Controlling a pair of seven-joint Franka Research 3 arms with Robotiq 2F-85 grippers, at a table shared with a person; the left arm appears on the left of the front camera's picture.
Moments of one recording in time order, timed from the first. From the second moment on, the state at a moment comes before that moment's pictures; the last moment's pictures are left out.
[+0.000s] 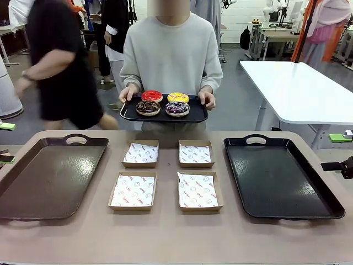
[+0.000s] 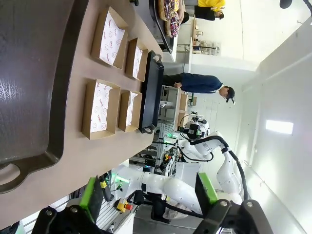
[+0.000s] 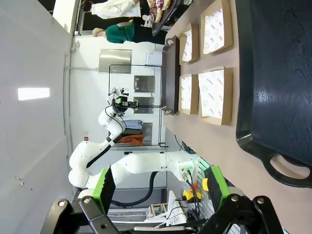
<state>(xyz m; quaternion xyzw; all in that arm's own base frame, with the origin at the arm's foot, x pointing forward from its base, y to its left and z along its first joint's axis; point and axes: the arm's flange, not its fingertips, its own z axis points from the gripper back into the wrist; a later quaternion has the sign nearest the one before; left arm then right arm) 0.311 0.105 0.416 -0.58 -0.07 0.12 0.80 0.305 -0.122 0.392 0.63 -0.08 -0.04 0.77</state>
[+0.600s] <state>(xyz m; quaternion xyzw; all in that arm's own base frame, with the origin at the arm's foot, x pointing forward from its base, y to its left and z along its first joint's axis) 0.311 0.105 0.416 -0.58 -0.07 0.12 0.80 0.305 -0.122 0.392 0.63 -0.08 -0.04 0.77</state>
